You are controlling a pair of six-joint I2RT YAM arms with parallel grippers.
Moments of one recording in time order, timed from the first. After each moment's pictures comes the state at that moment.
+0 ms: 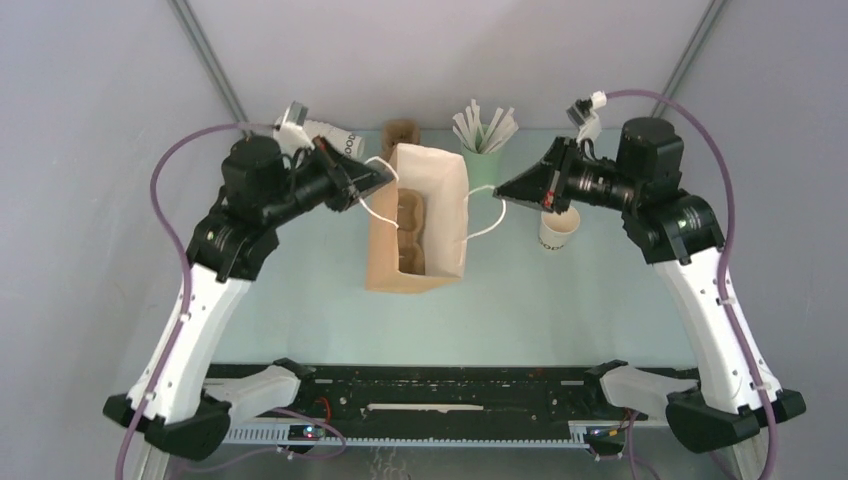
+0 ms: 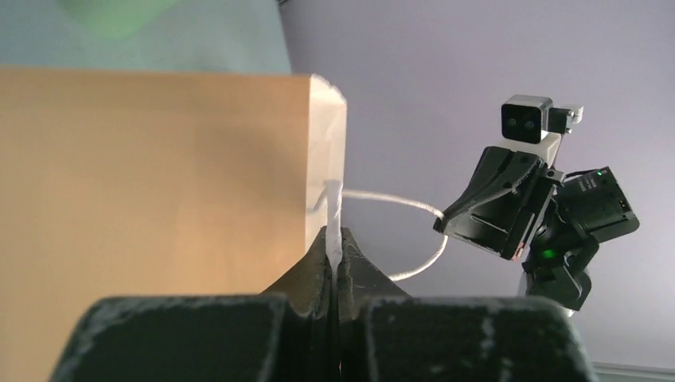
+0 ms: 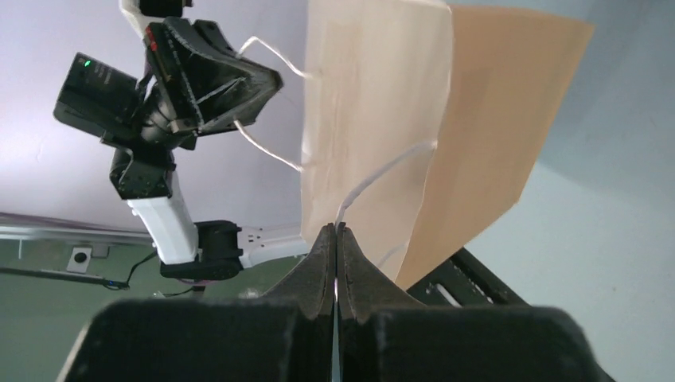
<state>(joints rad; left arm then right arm) -0.43 1.13 1.55 -0.64 0.34 -0.99 0.35 1.20 1.65 -0.73 -0.70 0.82</state>
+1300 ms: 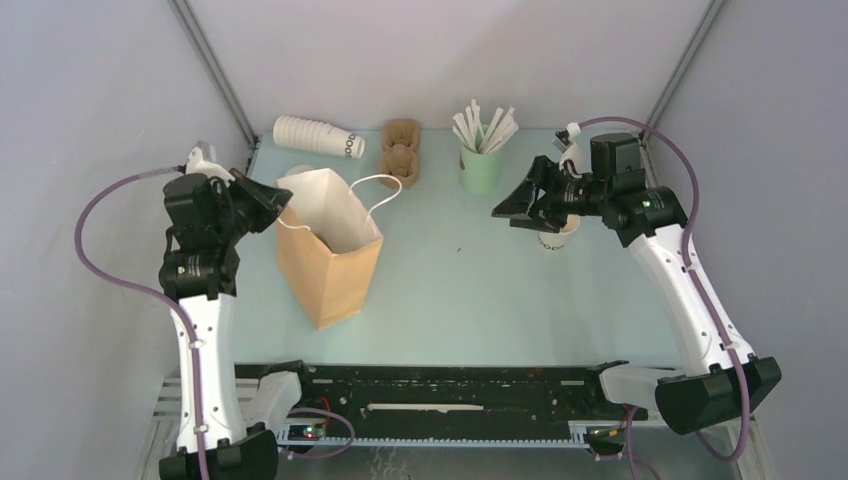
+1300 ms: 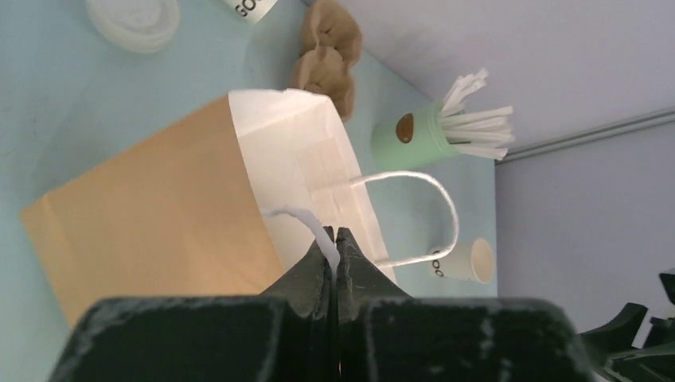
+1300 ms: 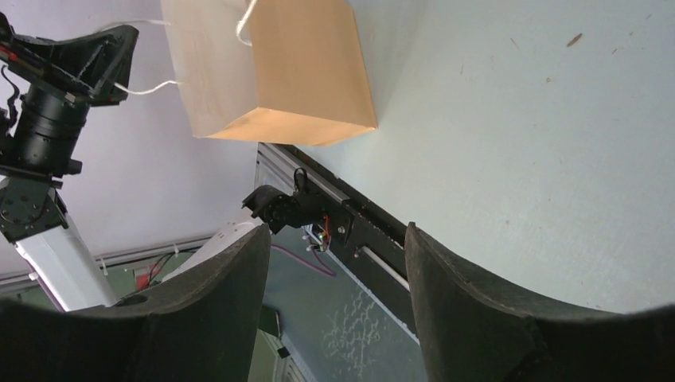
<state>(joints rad) 0.18 0.91 1.23 -0.70 0.30 -0.63 0.25 1.24 1.41 -0.81 -0.69 0.63</state>
